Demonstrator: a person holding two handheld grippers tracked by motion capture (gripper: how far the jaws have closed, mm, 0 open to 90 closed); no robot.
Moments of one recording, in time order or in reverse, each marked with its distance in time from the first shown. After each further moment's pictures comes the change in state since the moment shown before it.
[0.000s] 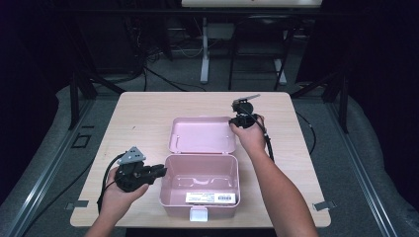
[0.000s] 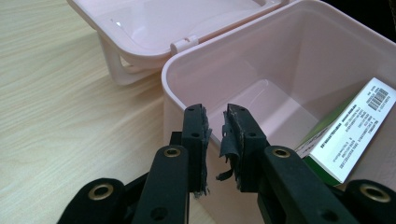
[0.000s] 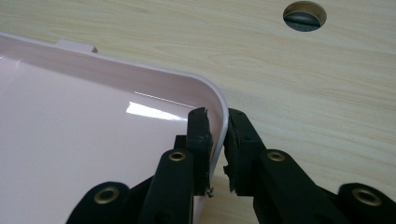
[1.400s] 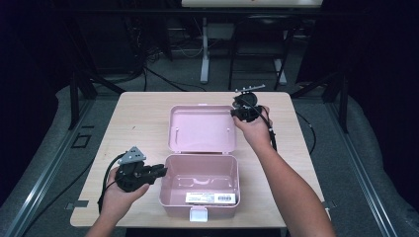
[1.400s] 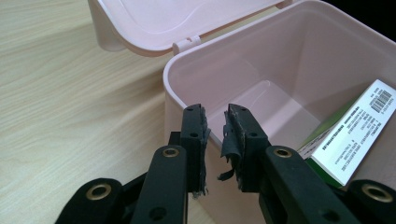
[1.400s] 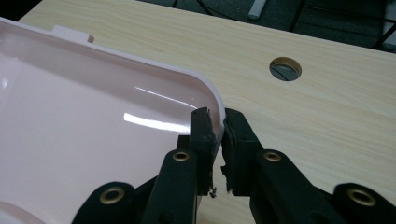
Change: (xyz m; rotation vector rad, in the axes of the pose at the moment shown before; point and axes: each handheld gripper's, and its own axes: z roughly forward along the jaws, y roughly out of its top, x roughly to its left) left arm 0.000 0.000 0.001 0.000 0.004 -0.008; right arm 0.011 0.019 -0.048 -0.110 -0.012 -0.095
